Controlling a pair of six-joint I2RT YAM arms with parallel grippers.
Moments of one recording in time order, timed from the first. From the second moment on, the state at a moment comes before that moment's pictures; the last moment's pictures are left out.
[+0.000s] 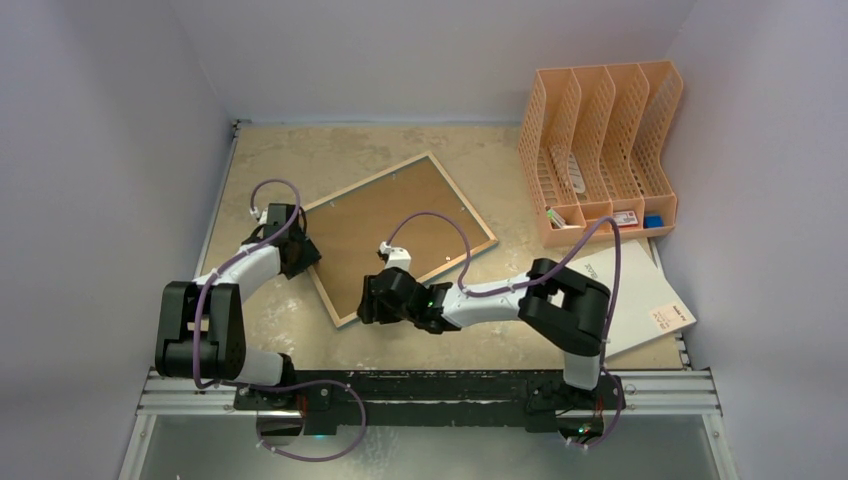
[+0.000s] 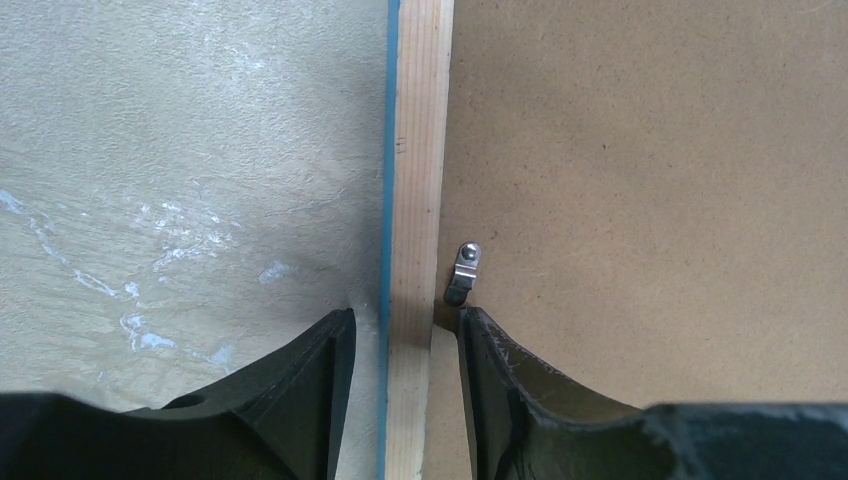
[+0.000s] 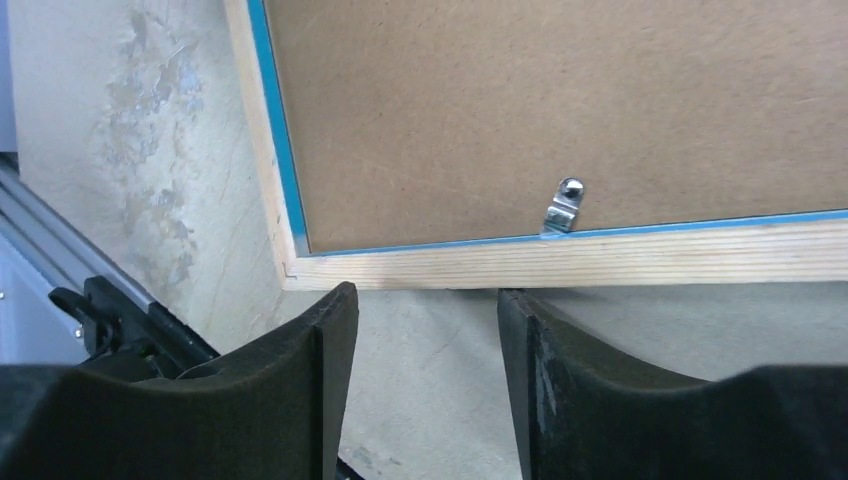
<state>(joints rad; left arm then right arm) -0.04 1.42 0.69 -0.30 -0.15 -0.64 1.19 1.88 1.03 0.12 0.19 0.96</state>
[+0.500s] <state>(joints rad) -0.04 1.42 0.68 -0.29 -0.15 -0.64 1.22 1.94 1.18 0.16 0.19 0.79</state>
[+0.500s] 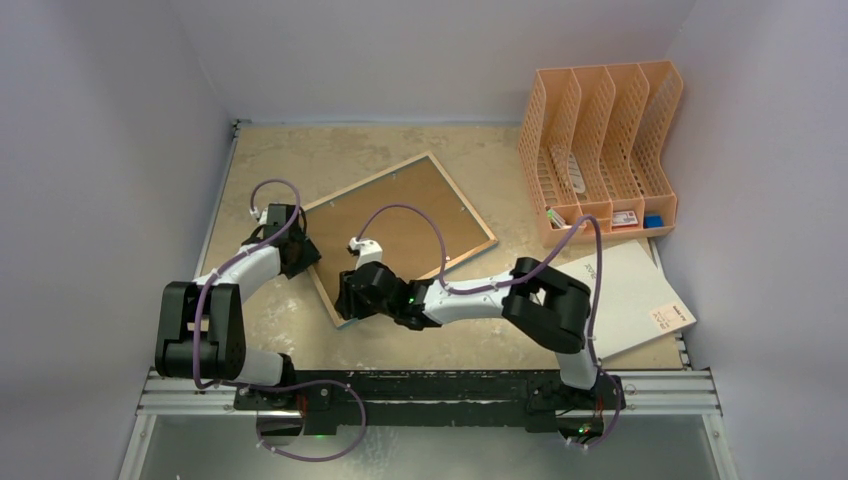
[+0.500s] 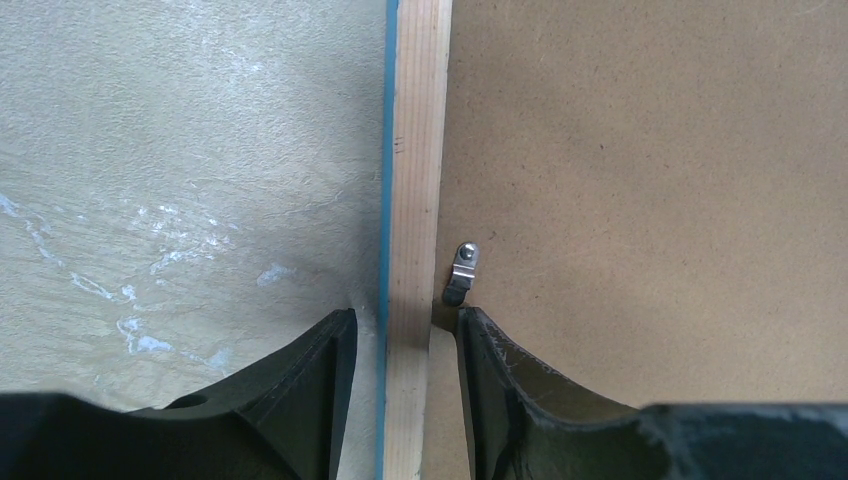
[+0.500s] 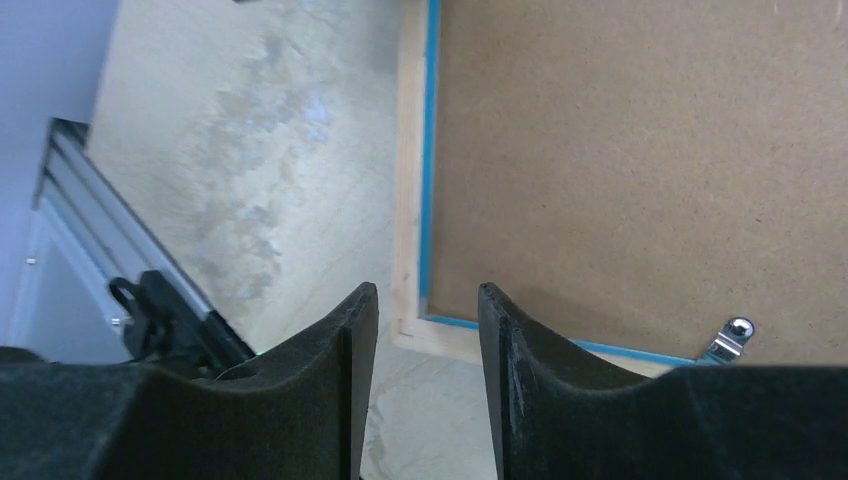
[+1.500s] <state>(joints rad) -0.05 1.42 0.68 -0.28 -0.25 -0.70 1.21 2.01 1.13 0.27 0.10 0.80</state>
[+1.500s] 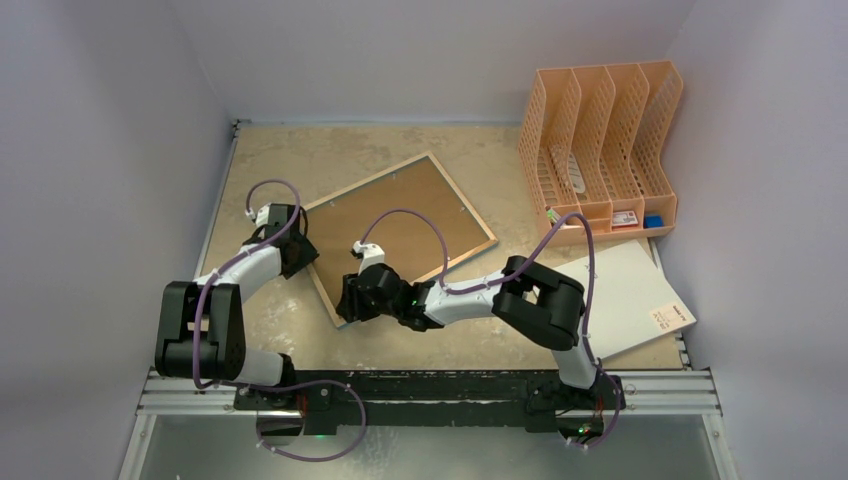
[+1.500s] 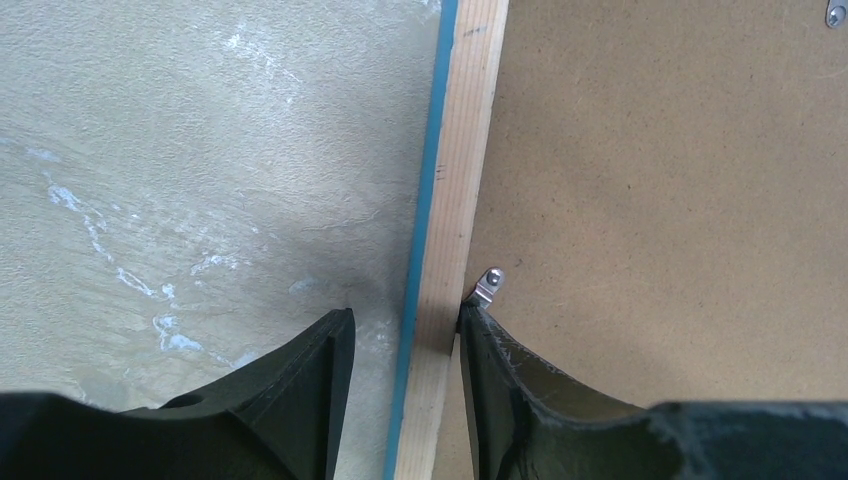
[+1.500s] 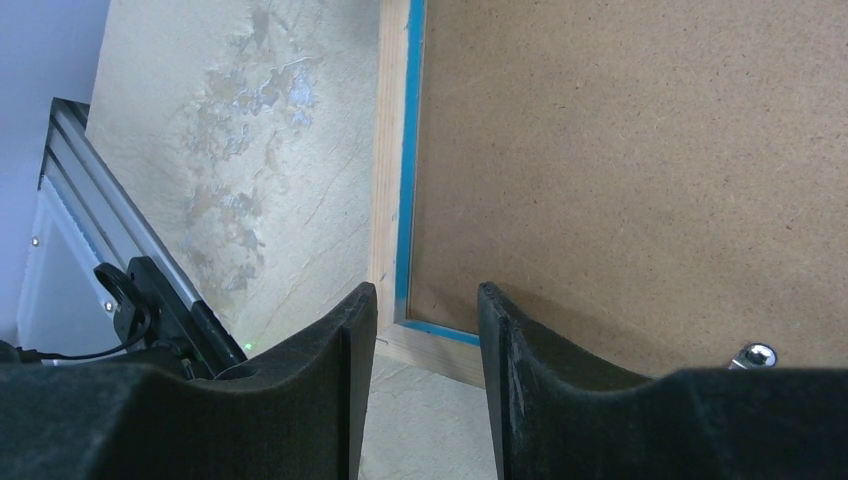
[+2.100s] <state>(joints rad) -0.05 1.36 0.68 -0.23 -0.22 -0.67 1.20 2.01 1.13 0.27 0.08 0.81</state>
